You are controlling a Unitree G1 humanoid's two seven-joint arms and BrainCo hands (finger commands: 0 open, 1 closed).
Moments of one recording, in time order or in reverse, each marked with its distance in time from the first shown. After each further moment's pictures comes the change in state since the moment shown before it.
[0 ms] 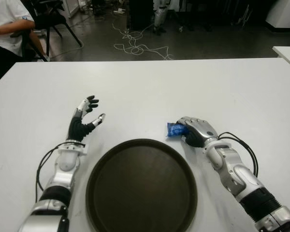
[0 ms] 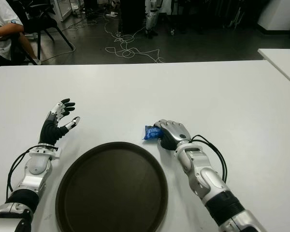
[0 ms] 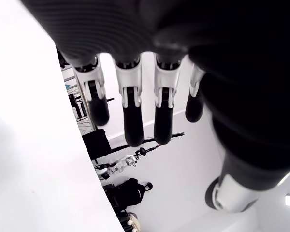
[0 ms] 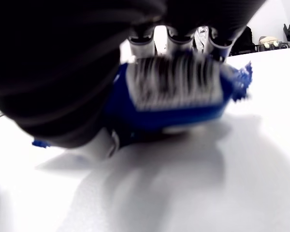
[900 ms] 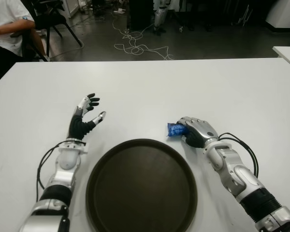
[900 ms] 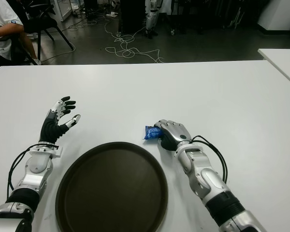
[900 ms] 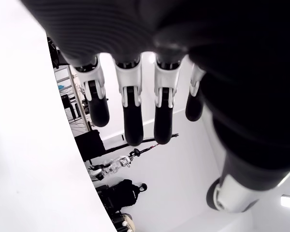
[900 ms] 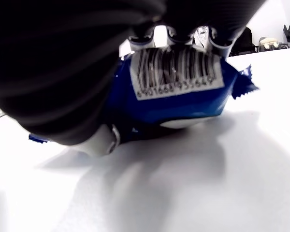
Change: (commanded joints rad) left arm 0.013 -0.008 0.005 -0.038 -0.009 0.020 0.000; right arm -0.003 -0.015 0.015 -0.008 -0.024 -0.005 0.004
